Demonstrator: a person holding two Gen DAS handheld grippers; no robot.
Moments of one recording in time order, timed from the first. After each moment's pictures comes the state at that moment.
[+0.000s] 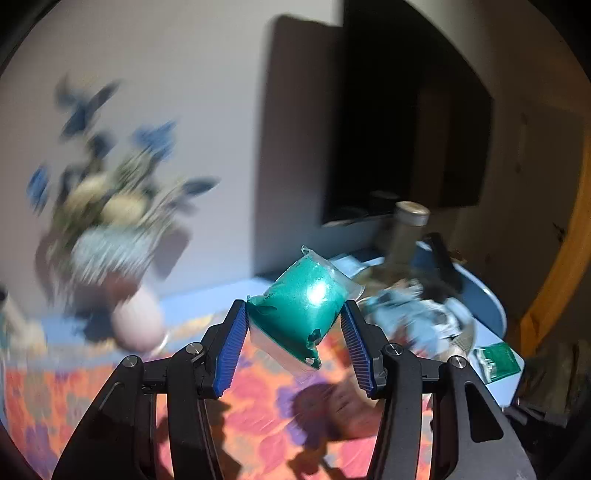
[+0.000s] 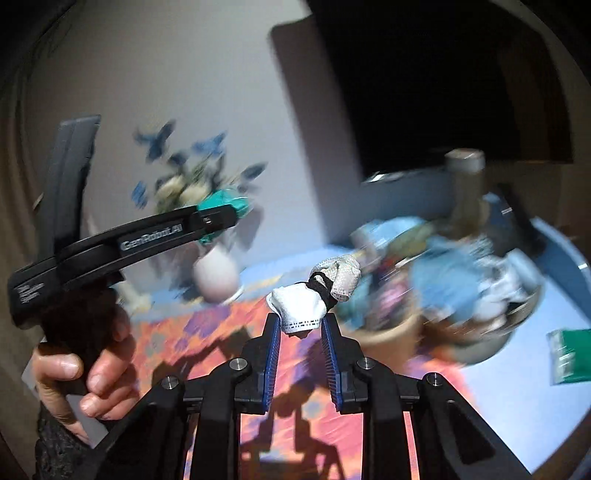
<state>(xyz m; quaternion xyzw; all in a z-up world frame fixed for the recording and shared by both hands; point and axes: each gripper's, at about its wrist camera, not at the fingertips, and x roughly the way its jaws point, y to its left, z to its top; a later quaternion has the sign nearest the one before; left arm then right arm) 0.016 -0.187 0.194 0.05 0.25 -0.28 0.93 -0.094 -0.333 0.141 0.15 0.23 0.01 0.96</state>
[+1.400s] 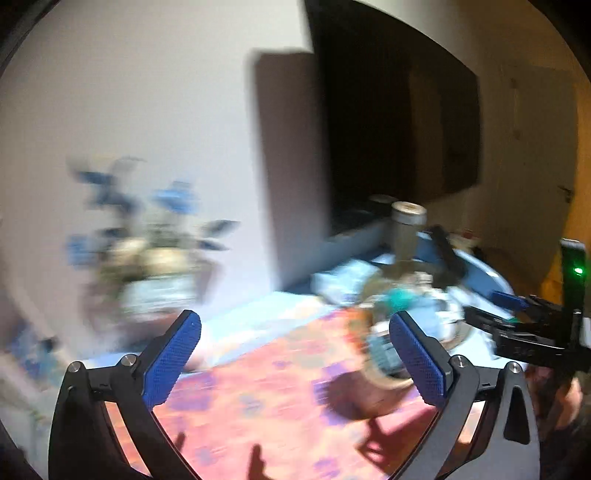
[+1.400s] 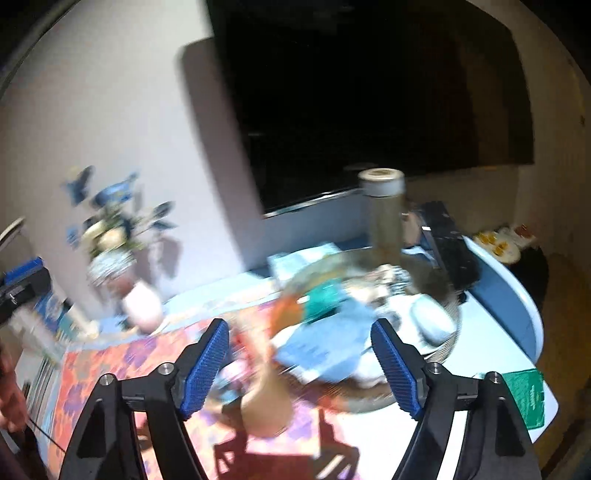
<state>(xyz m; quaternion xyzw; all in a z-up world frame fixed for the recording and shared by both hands) -0.040 -0.134 0.266 0.13 0.22 -0.22 0.94 -0.083 -0.425 0.171 0.14 0.26 -0.04 0.95</state>
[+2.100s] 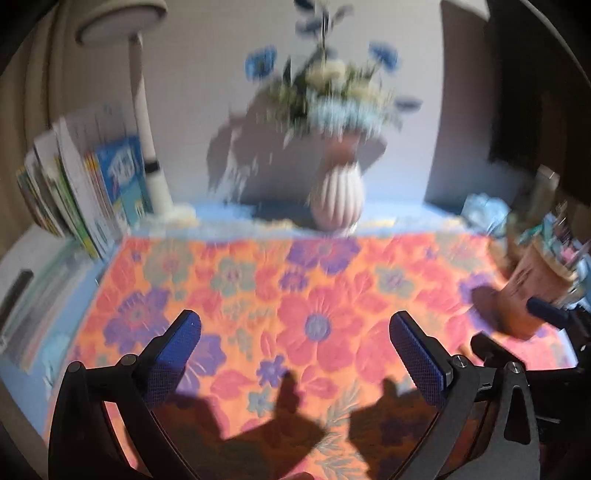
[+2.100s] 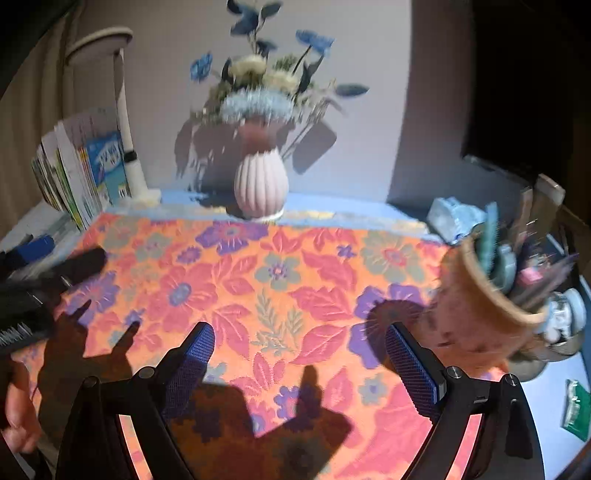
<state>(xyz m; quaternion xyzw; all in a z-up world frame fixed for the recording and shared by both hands) -0.037 0.006 0.090 0.03 0.33 0.00 0.94 -0.036 -0.196 0.067 -0.03 0.33 0.07 0.94</state>
